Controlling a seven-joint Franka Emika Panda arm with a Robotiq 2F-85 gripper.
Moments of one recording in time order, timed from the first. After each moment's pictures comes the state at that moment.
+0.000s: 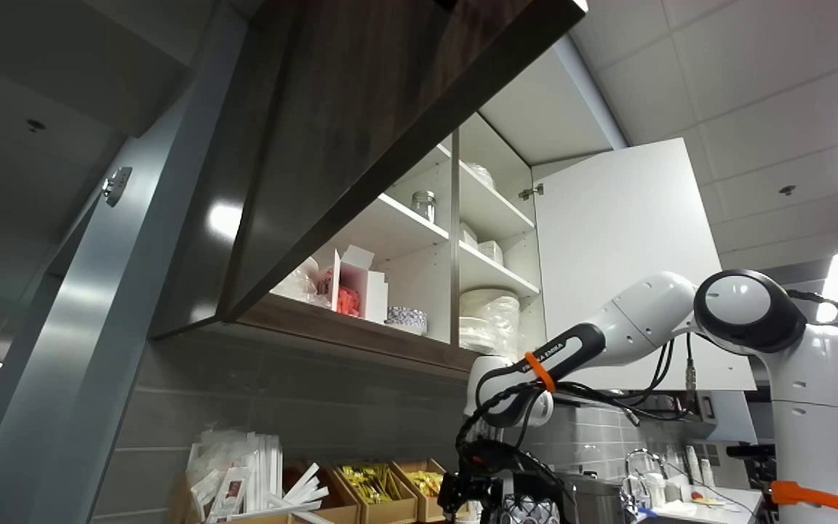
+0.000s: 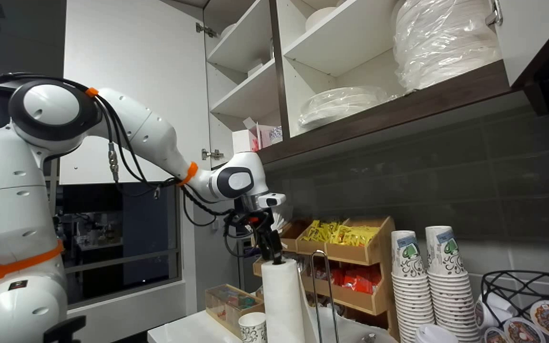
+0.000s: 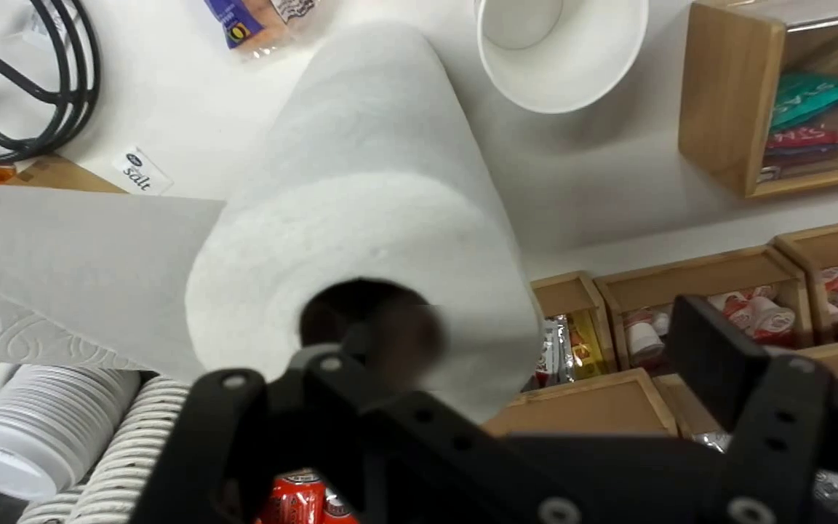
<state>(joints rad) -0.06 -0.20 0.04 -2.28 0.00 2.31 0.26</state>
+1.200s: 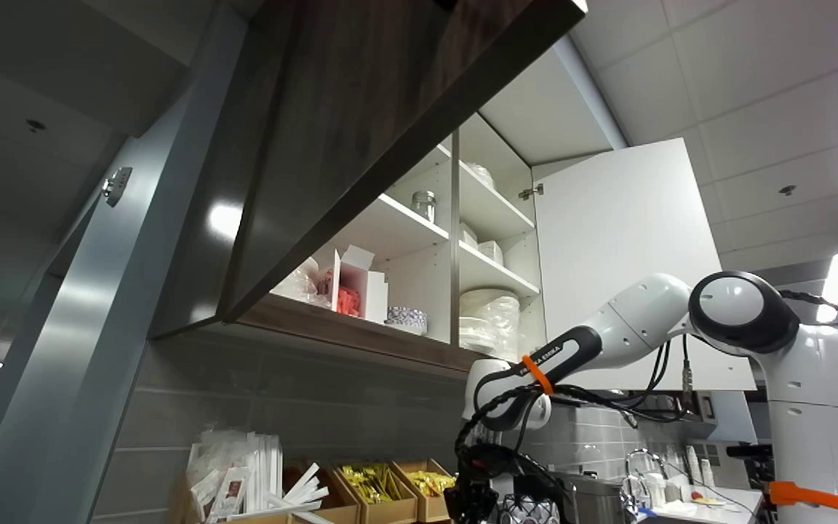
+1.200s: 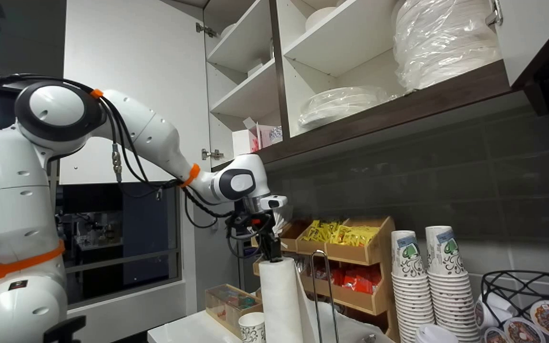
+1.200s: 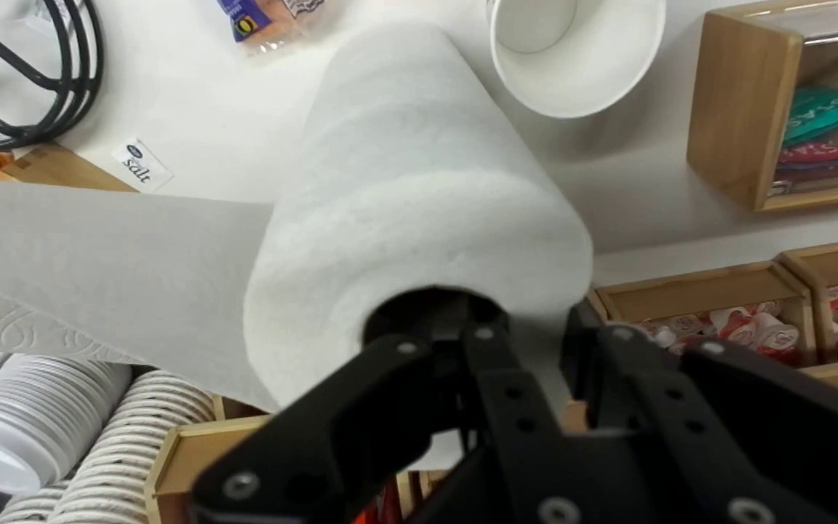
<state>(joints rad) -0.06 -0.18 0.04 -2.28 -0.01 2.31 0.23</state>
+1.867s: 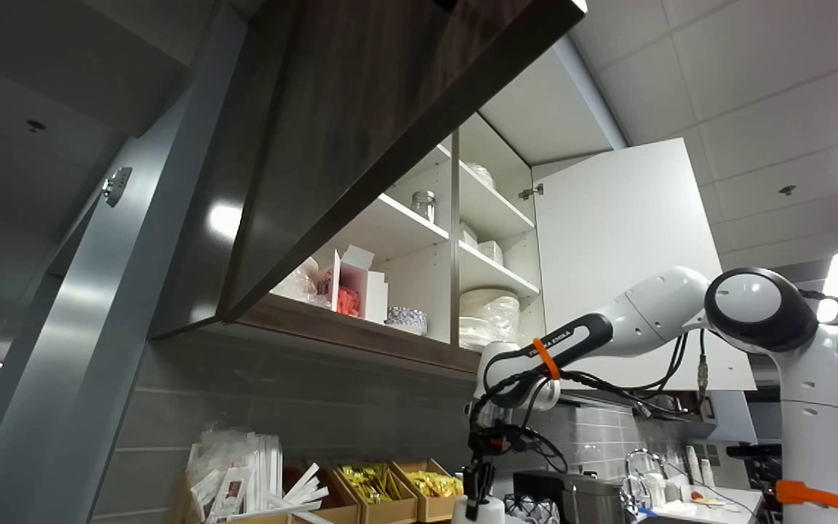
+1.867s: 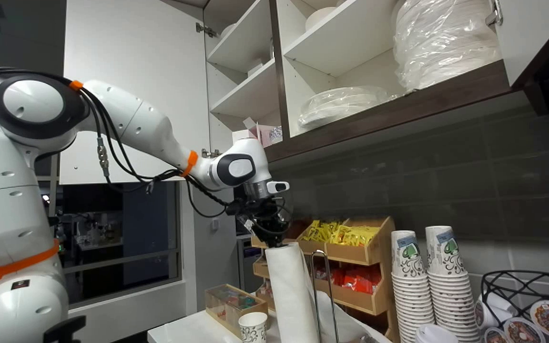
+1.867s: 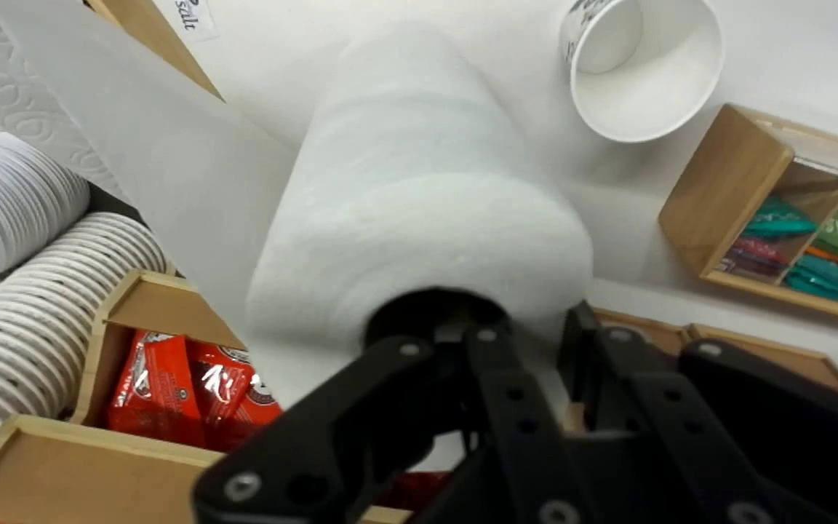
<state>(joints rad) -0.03 -0.25 -0.04 -2.25 0.00 2.25 -0.25</state>
